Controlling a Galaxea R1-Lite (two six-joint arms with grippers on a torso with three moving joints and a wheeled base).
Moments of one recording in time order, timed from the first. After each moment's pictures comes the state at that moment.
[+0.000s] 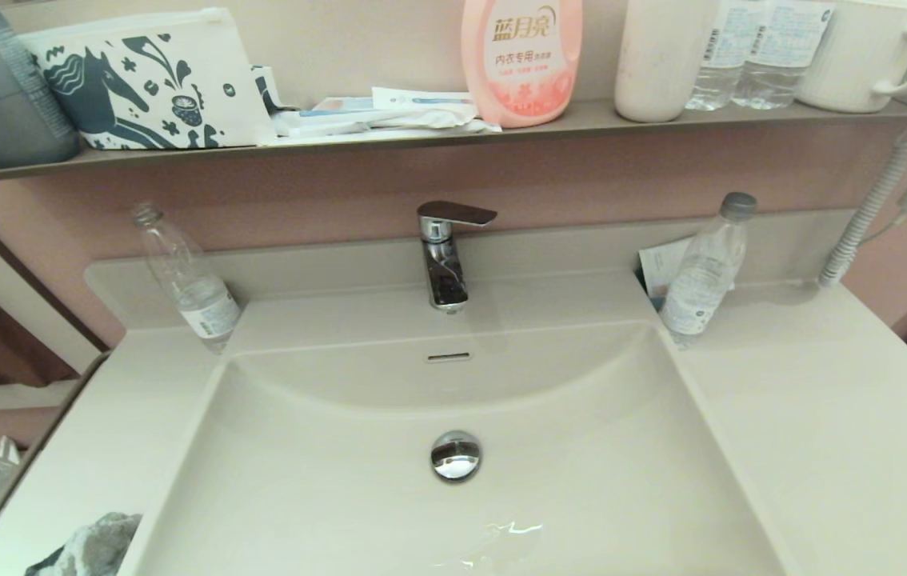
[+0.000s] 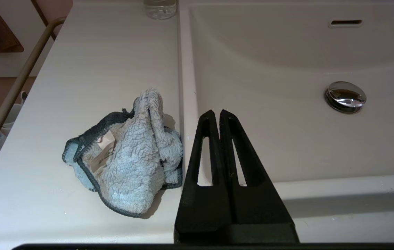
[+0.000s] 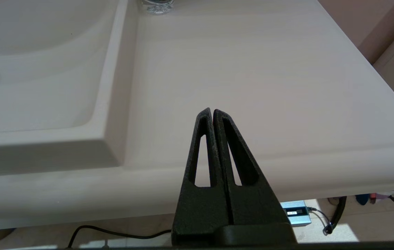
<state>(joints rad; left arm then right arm) 0.00 0.01 -0.06 0.09 0.03 -0.02 0.00 0.00 0.00 0.00 0.01 -0.03</state>
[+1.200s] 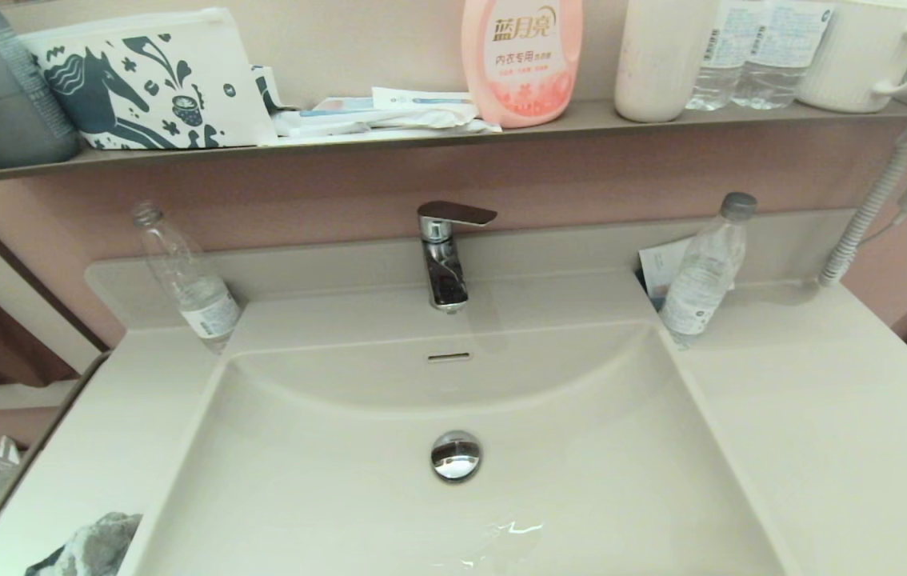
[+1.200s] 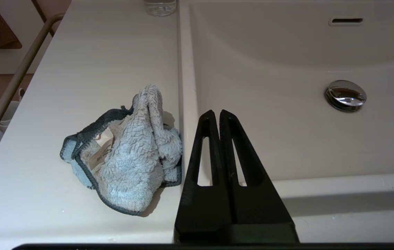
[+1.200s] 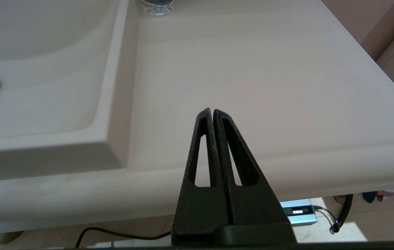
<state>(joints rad) 0.00 0.00 -0.05 0.09 0.03 -0.03 0.00 0.00 0.00 0.00 0.00 0.00</state>
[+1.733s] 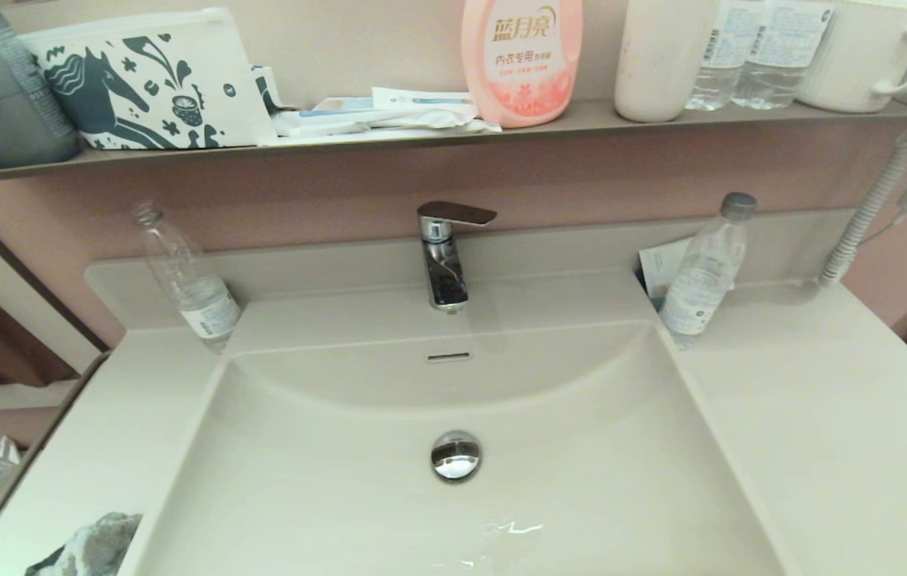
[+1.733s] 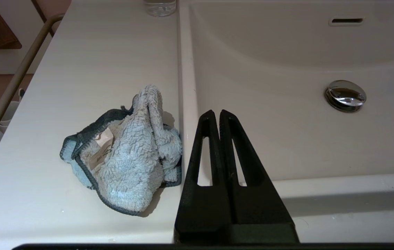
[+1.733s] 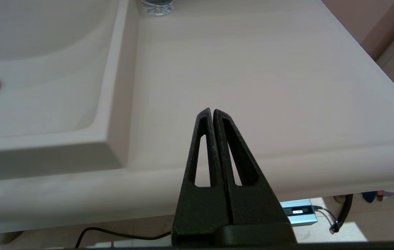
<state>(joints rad) 0.00 0.00 -0.05 0.09 0.03 -0.03 0.00 0.00 0.00 0.00 0.00 0.00</state>
